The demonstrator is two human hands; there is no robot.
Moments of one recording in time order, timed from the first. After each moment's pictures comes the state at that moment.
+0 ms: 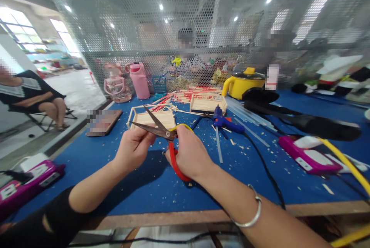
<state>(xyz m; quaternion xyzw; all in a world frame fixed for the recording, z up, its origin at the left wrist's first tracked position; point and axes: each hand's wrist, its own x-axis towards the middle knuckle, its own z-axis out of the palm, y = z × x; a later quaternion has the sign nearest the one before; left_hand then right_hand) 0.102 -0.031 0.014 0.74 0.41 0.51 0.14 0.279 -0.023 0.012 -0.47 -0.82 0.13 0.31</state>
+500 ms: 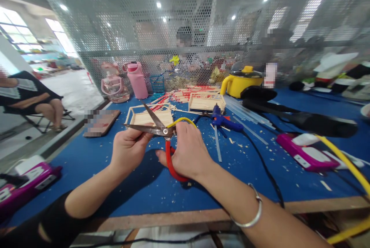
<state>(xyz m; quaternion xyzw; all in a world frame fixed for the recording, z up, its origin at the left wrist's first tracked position) 0.107 -0.030 0.007 0.69 0.43 0.57 0.13 0.277 -0.023 0.014 -0.47 -0.82 0.06 0.32</state>
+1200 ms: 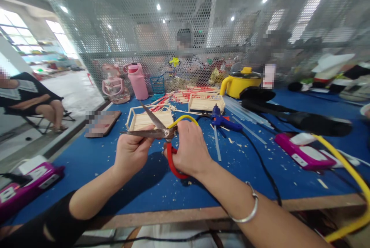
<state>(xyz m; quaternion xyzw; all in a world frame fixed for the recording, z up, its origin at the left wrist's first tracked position) 0.113 -0.035 0.009 0.72 0.38 0.58 0.10 0.279 -0.018 0.008 -0.44 -0.82 -0.03 0.38</state>
